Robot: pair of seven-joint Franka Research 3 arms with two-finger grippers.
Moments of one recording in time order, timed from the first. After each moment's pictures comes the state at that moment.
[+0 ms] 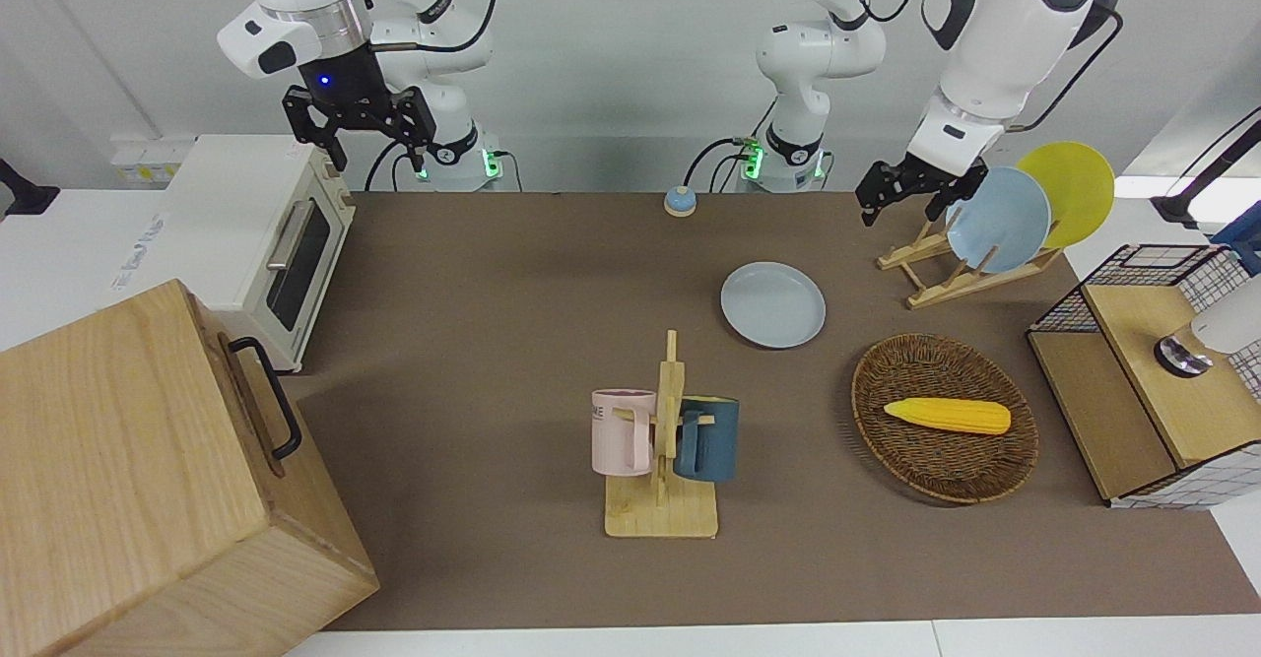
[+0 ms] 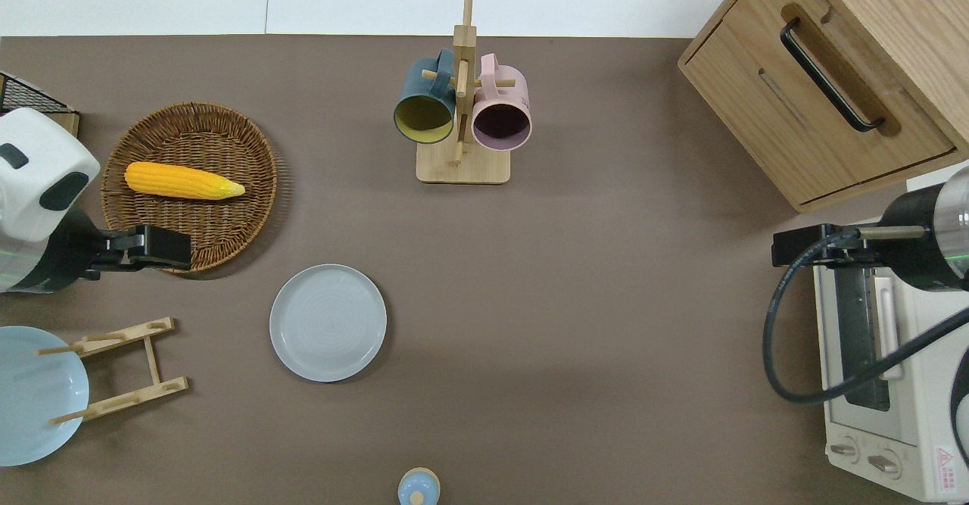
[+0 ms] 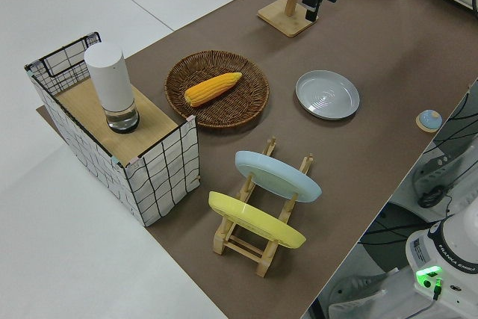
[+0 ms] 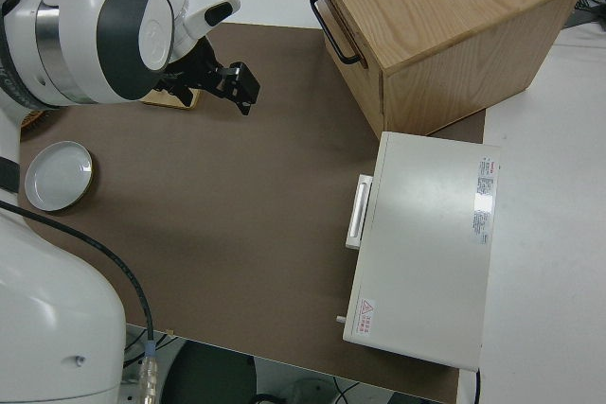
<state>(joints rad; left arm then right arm) 0.05 -0.05 -0.14 -1.77 -0.03 1.65 -0.15 0.17 -0.06 -0.05 -1.54 0.01 1.49 0.18</state>
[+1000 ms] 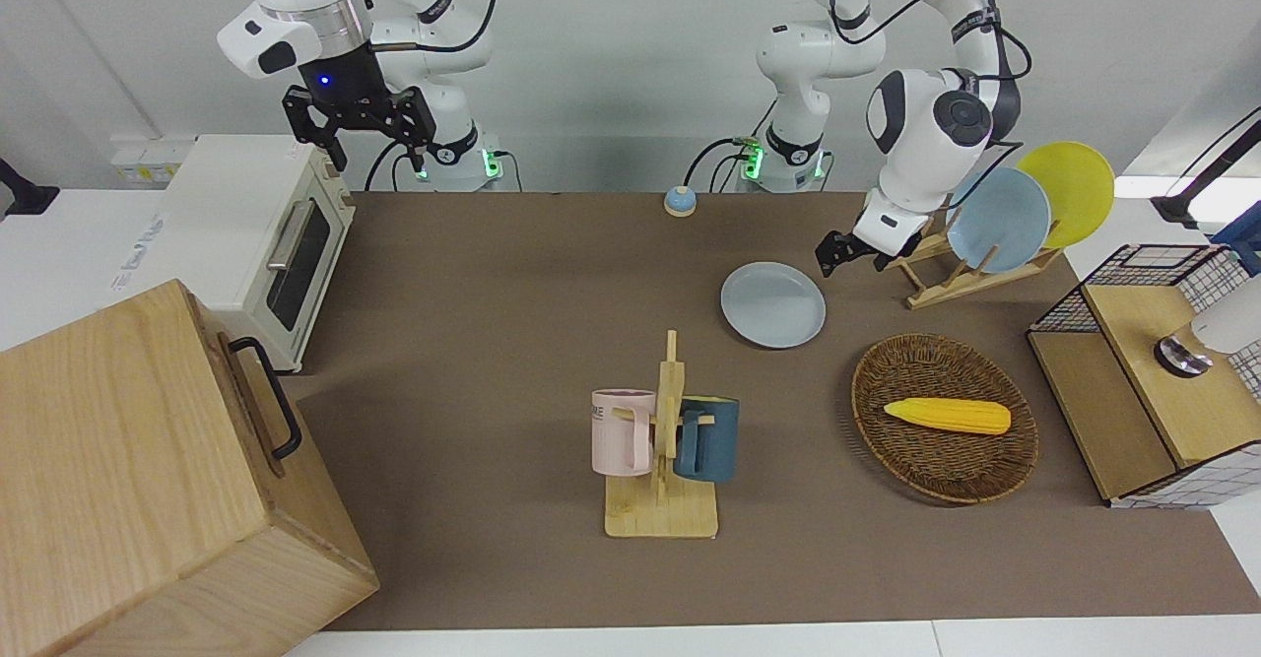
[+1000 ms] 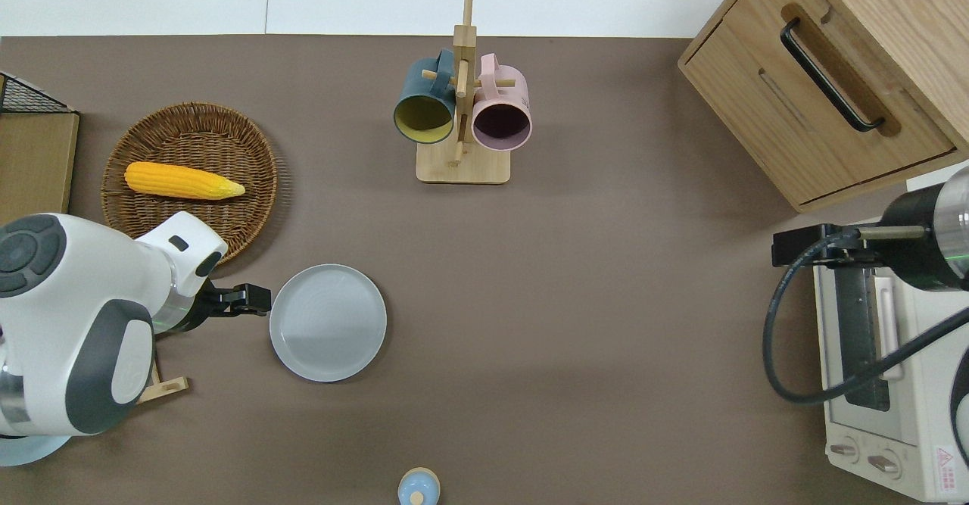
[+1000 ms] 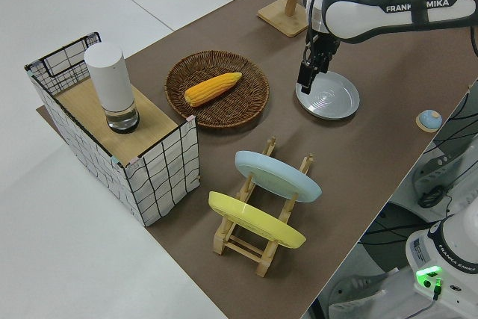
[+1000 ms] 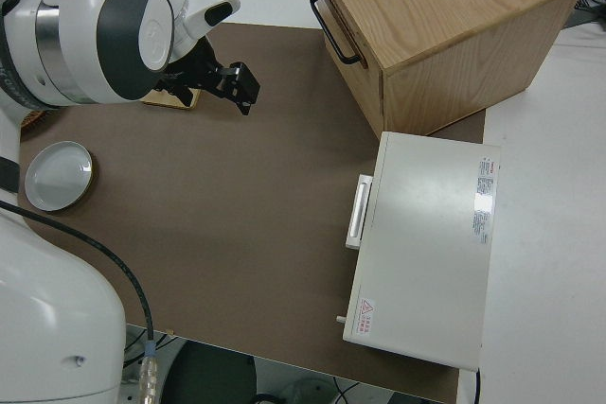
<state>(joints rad) 0.05 -0.08 -0.13 -2.22 -0.07 2.03 -0.15 0.17 -0.06 -0.05 -1.54 0.01 1.49 0.18</state>
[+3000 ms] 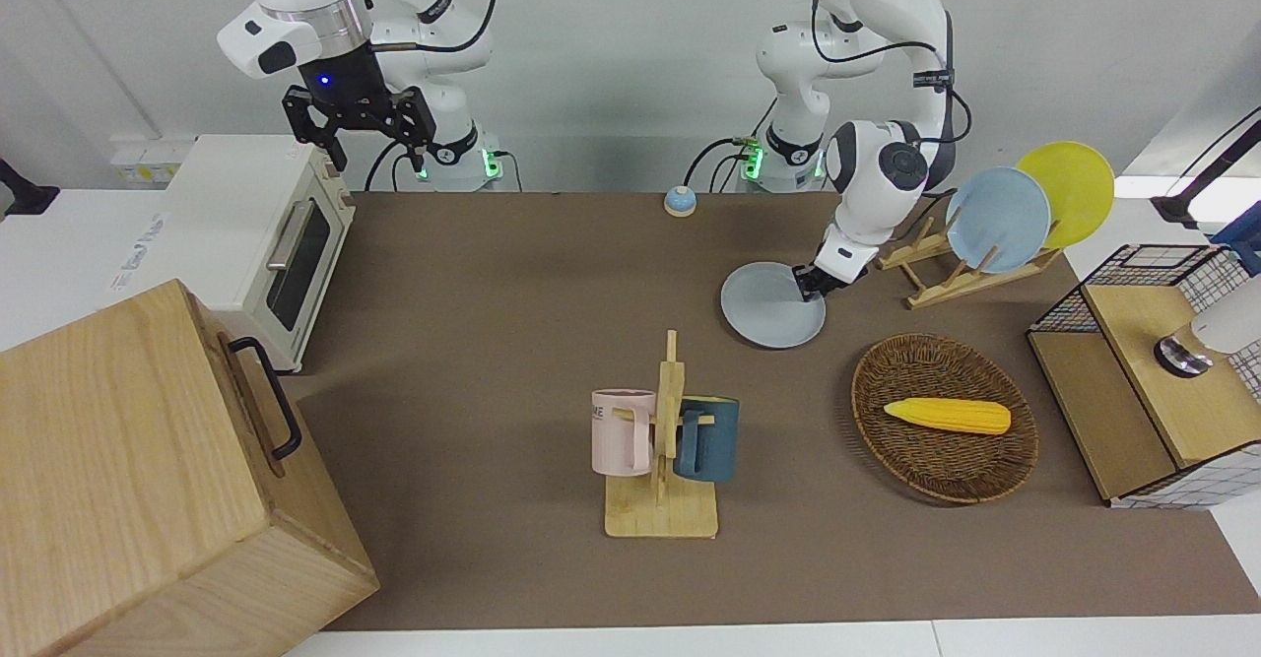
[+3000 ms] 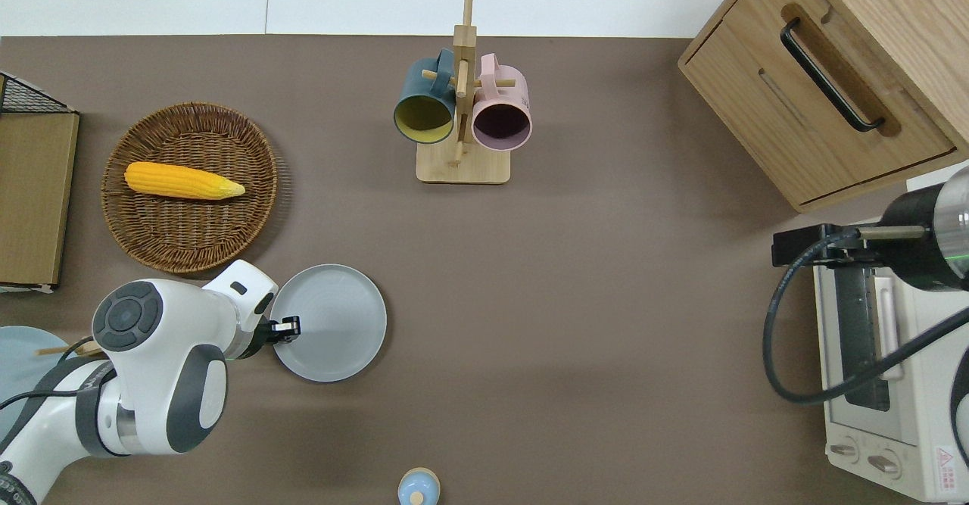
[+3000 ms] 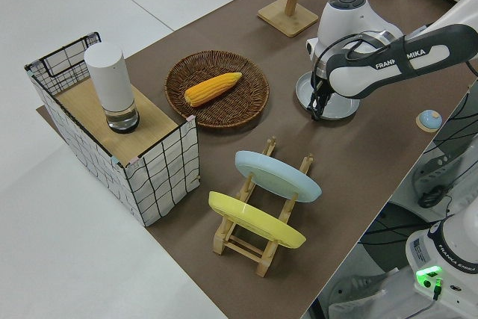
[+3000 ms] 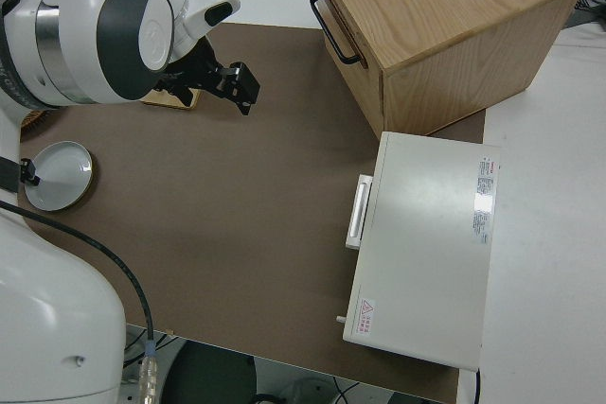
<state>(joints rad) 0.04 -0.01 -0.17 -2.45 -0.11 2.36 -0.19 0.17 -0.06 -0.05 -1.54 0.01 1.49 0.18</state>
